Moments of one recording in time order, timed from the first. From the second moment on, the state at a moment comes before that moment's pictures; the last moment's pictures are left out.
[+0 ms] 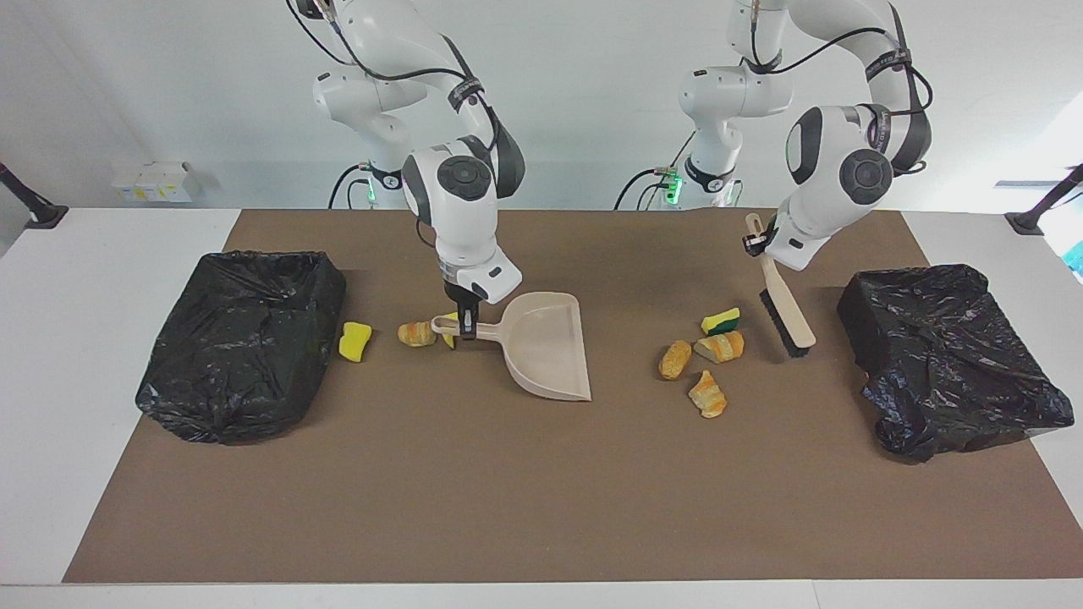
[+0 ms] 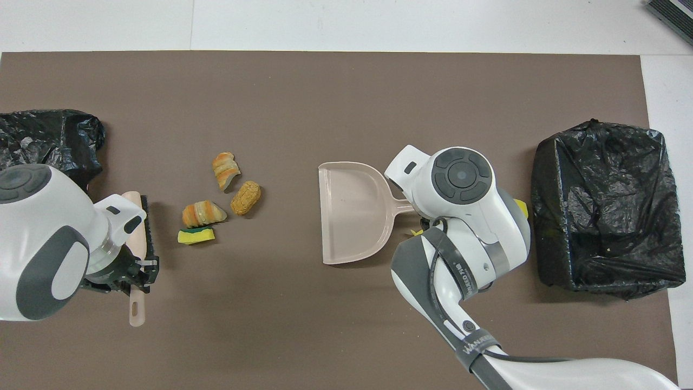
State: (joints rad) left arm -0.03 -0.11 -0.09 -2.24 0.01 1.70 -0.32; right arm 0.42 0.22 0.01 -1.93 -0.12 2.14 -1.15
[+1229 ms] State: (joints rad) left arm -0.55 -0.08 -0.11 -2.34 -0.18 2.07 -0.61; right arm 0.43 0.22 0.01 -1.93 -0.12 2.14 -1.10
